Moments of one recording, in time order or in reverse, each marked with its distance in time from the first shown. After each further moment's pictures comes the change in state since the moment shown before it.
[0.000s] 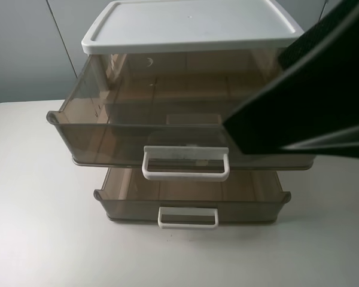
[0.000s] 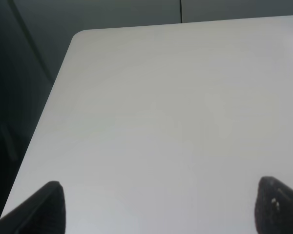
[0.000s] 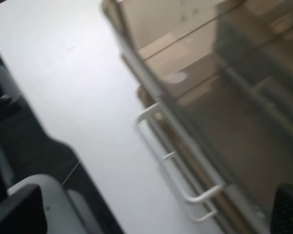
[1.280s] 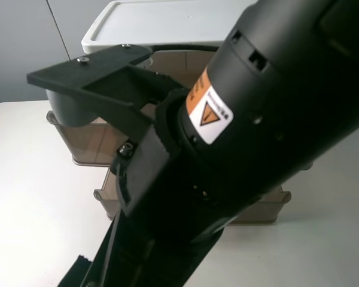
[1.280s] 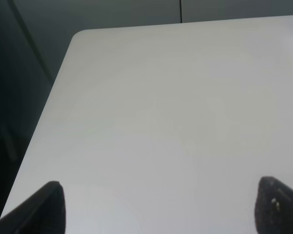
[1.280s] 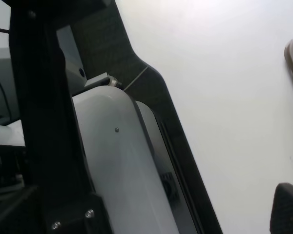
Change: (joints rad) left arm 0.000 0.000 0.000 0.000 0.000 0.000; right arm 0.131 0.434 0.026 0.236 -0.140 -0.200
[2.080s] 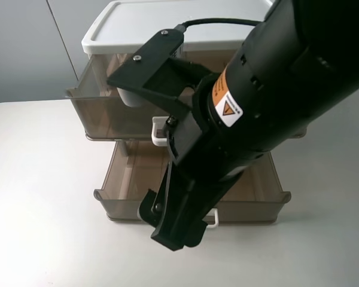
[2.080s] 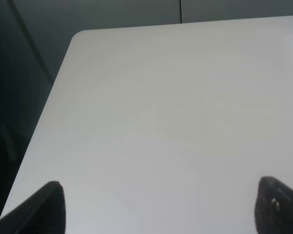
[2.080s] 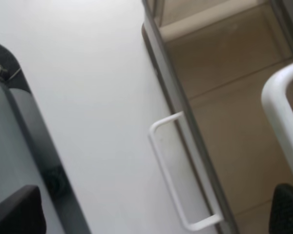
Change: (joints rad) left arm 0.000 0.000 0.000 0.000 0.000 0.000; right arm -0.097 0.015 0.042 -0.341 -0.051 0.069
